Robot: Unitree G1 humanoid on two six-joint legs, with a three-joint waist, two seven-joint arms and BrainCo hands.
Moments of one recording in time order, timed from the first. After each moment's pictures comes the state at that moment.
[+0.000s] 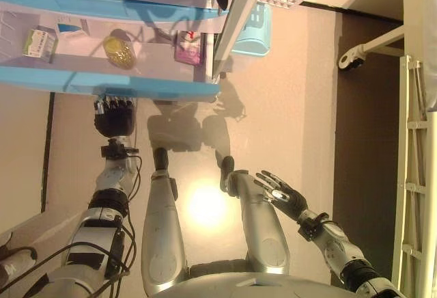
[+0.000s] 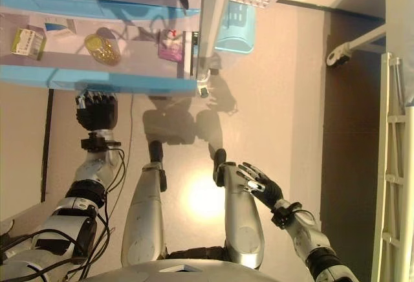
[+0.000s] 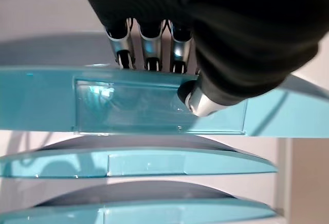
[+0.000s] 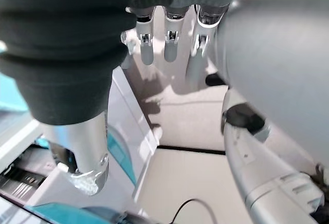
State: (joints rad) left arm -0.44 0.37 0.04 0.80 -1.96 0.00 -0.89; right arm -0.01 -0.38 0.34 0.62 0.88 -0.08 0.64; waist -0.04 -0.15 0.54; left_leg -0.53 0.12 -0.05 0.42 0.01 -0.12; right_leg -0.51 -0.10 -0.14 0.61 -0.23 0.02
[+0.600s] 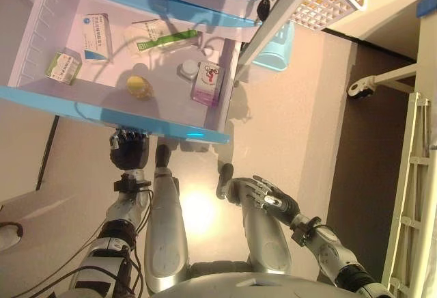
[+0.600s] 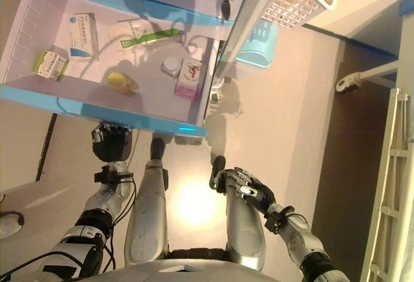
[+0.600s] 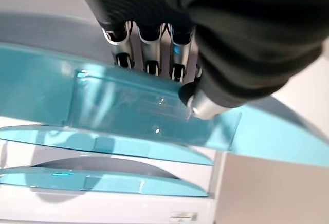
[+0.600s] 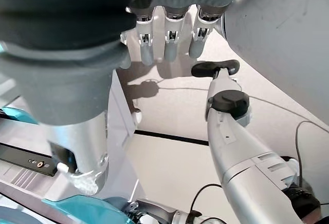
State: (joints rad) left arm -0.26 0.28 0.03 0.80 -1.93 0.16 -1.01; right arm 0.02 -0.37 0.36 0.60 0.85 -0.08 0.64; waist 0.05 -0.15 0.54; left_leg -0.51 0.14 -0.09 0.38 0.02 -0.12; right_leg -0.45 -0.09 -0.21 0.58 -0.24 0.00
